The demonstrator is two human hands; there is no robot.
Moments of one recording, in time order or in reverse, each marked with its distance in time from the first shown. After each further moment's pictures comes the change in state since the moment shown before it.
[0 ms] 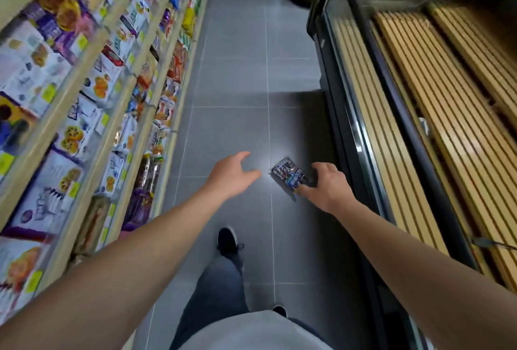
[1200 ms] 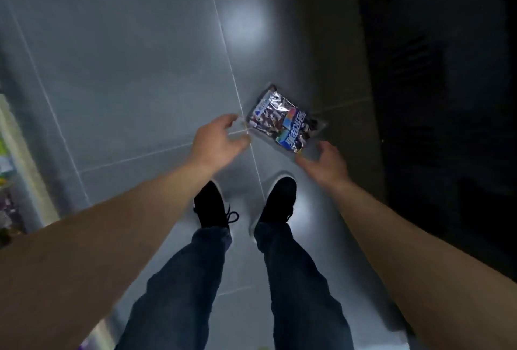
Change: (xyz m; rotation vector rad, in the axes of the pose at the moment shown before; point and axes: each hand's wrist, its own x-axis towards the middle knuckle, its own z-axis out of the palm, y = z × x) left_hand 0.582 -0.143 0.286 -0.003 -0.457 -0.214; right_hand 0.513 0.174 0.274 0.409 -0.286 0.720
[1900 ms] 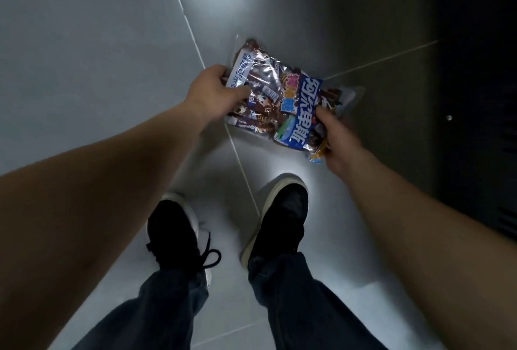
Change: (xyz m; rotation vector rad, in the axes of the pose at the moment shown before) left_hand 0.247 -0.073 0.140 -0.196 -0.102 -0.020; right_hand 0.249 0.107 0.111 0.923 -0.010 0.263
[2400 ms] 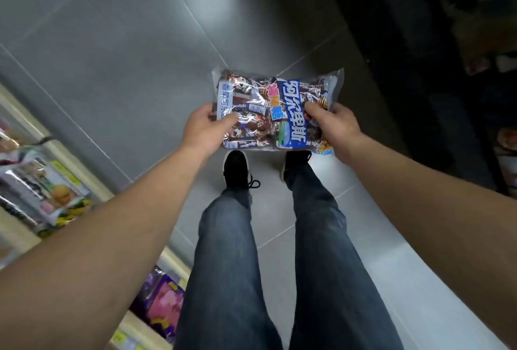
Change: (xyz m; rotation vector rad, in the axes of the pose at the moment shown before) left_hand -0.356 0.110 -0.163 0.014 -0.010 -0.036; right_hand -0.409 -0.076 -0.017 -0.046 0.068 -0.069
